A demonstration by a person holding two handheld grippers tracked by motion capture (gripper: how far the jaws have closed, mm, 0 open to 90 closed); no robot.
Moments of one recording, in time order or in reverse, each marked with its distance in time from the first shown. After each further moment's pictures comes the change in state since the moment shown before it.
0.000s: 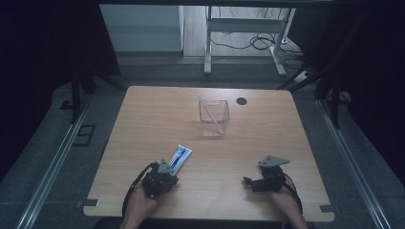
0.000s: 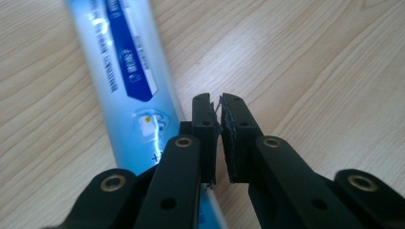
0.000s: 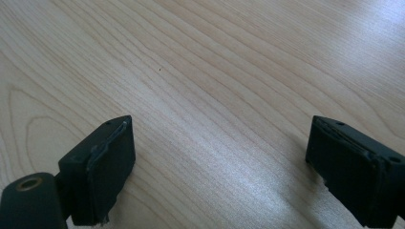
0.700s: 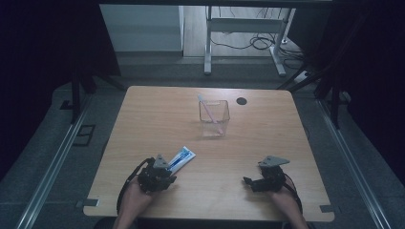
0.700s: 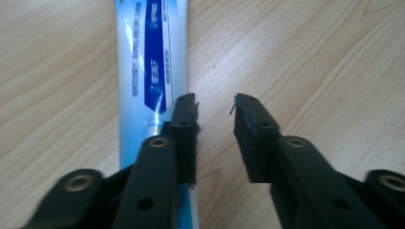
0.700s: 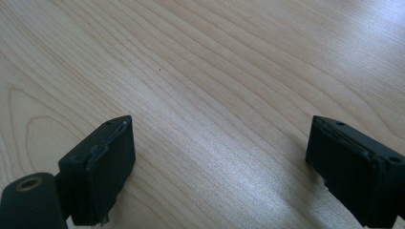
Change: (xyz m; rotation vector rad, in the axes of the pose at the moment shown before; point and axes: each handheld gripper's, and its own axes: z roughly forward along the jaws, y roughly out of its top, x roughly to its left) left arm 0.013 0.011 -0.011 0.008 -0.020 0.007; right arm 0.000 0.000 0.000 0.000 0.000 0.000
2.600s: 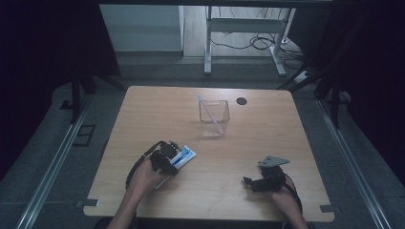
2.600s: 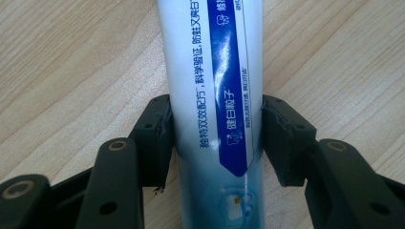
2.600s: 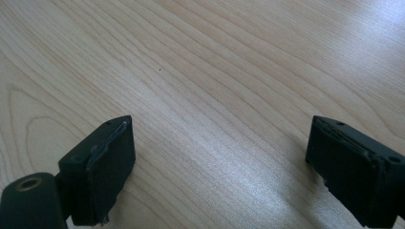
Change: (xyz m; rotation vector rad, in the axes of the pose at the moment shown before) left arm 0.032 0.054 0.045 0.378 0.037 -0.041; right arm 0.000 0.000 0.000 0.002 0.000 0.003
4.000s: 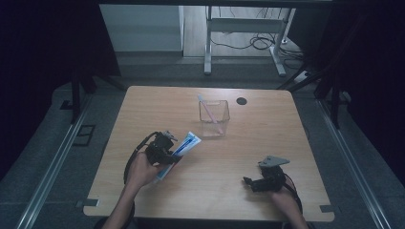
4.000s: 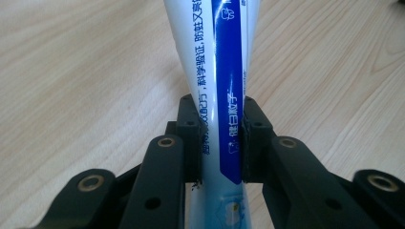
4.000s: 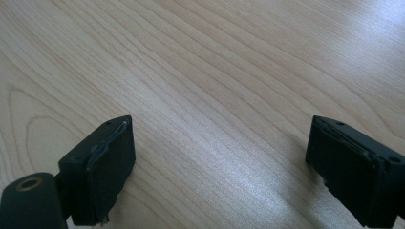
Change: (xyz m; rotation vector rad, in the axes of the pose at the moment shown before) left arm 0.008 0.001 -0.043 -0.283 -0.106 0.039; right arm 0.000 0.000 0.000 0.000 0.000 -0.002
